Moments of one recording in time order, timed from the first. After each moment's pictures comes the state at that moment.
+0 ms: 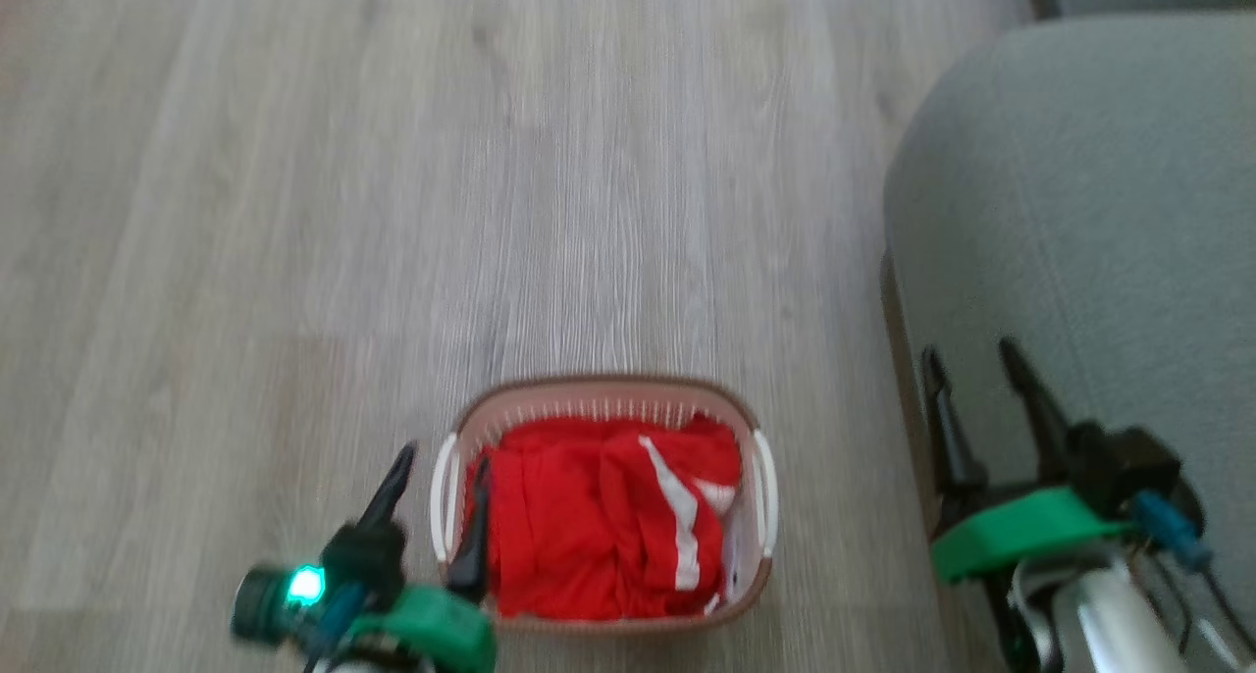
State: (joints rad) left arm 0.03 0.05 -0.27 0.25 -0.08 0.05 -0.25; right arm -0.05 -0.04 0.03 0.18 0.17 0.13 -0.25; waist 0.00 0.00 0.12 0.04
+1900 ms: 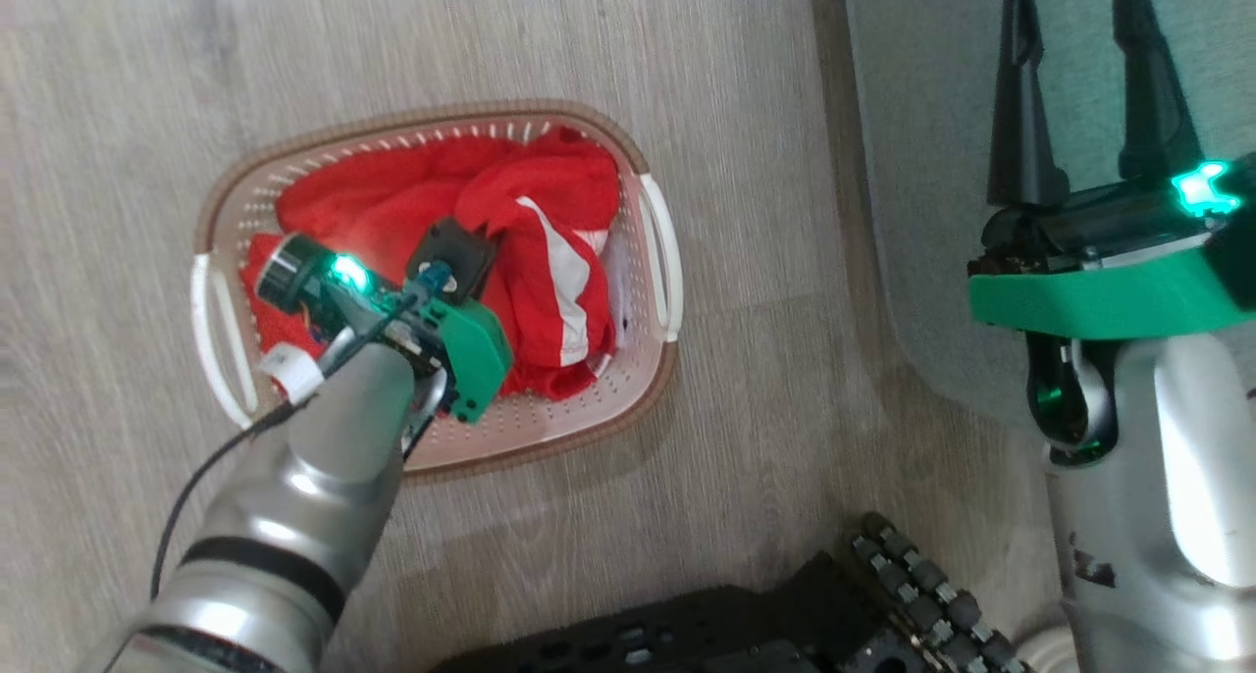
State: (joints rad) left arm -0.81 0.06 -0.57 1.08 -0.01 -0.09 -0.25; right arm -0.43 -0.04 0.04 -0.04 0.22 0.13 -0.25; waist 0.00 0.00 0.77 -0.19
